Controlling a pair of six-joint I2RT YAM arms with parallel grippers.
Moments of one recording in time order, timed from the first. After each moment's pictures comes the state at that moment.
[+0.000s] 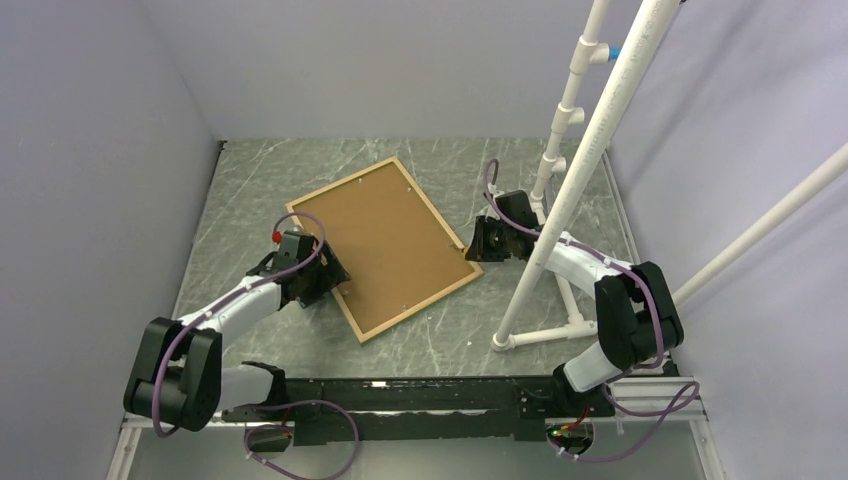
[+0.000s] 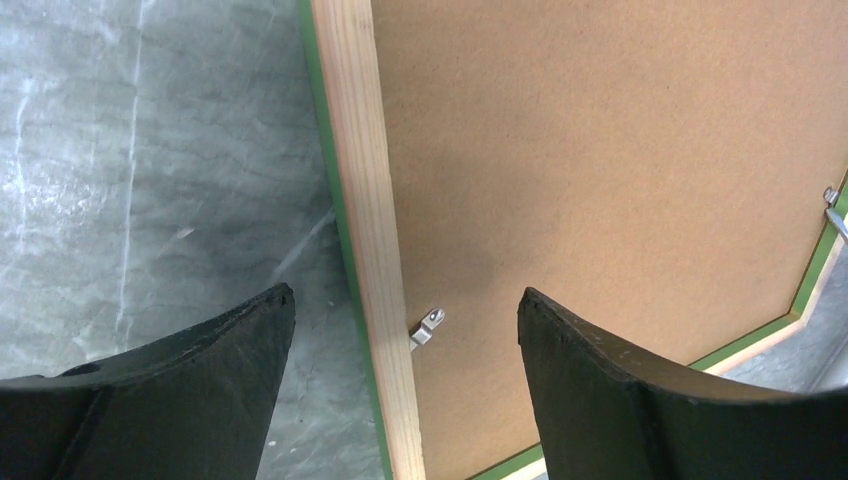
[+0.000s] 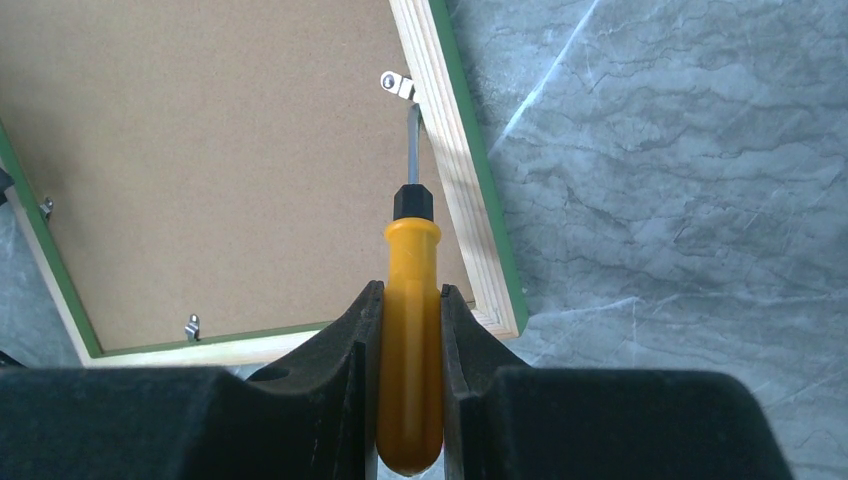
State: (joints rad) left arm -0.26 1.23 0.54 -0.25 0.03 -0.83; right arm 0.38 1.53 0.89 -0.25 -0.23 0.35
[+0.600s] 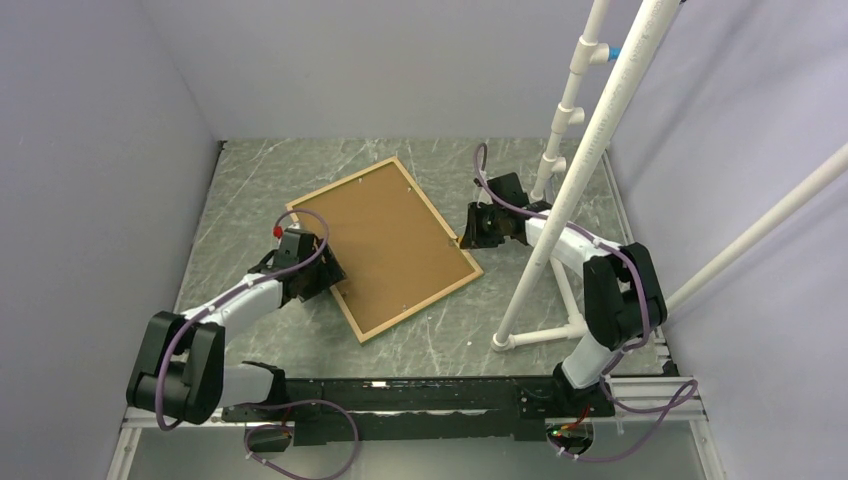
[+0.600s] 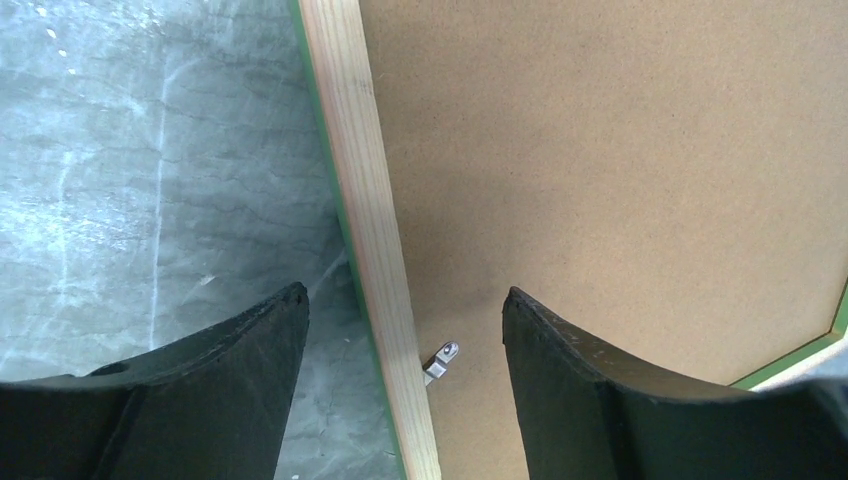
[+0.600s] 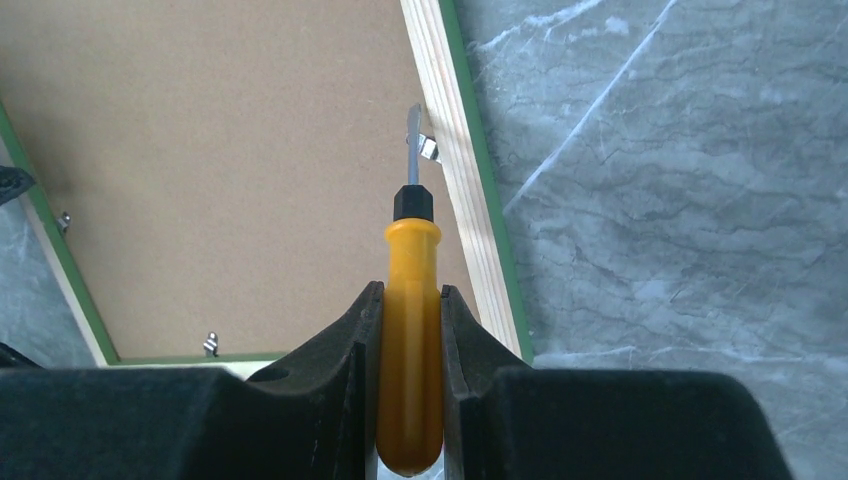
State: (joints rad) left arm -0.26 1.28 0.56 -0.20 -0.01 -0.76; right arm 0.38 1.64 1.08 -0.36 -0.26 0.30
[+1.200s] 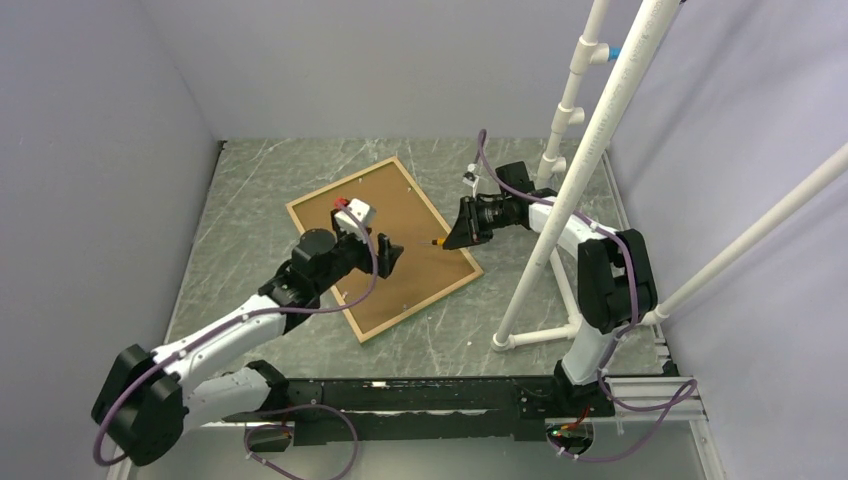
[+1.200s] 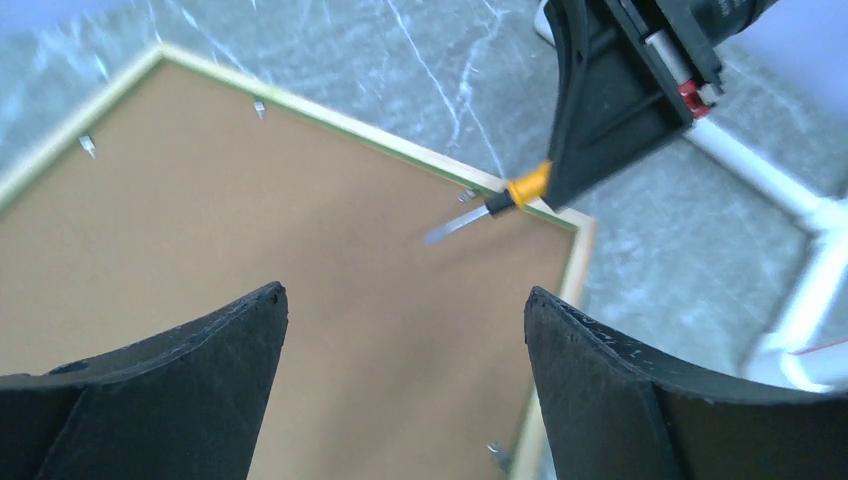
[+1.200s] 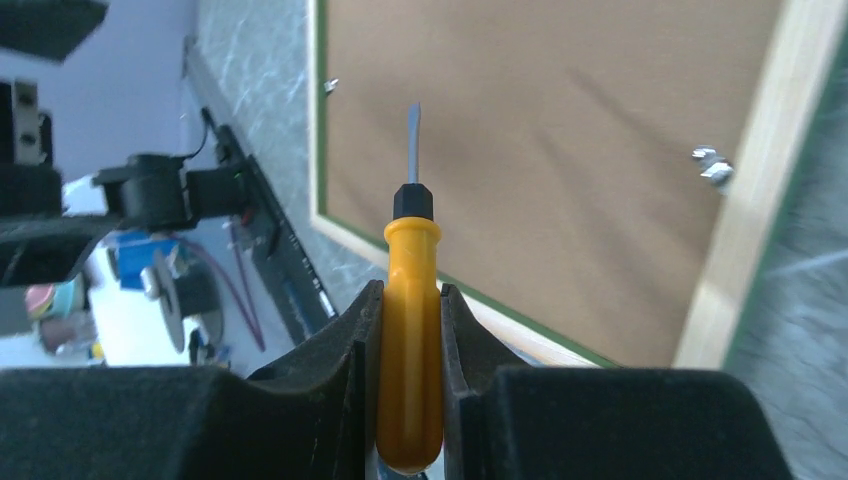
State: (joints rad) left arm -0.64 1.03 0.58 0.23 0.03 -0.23; right arm 0.29 1.76 1.20 -0.43 -0.85 0.20
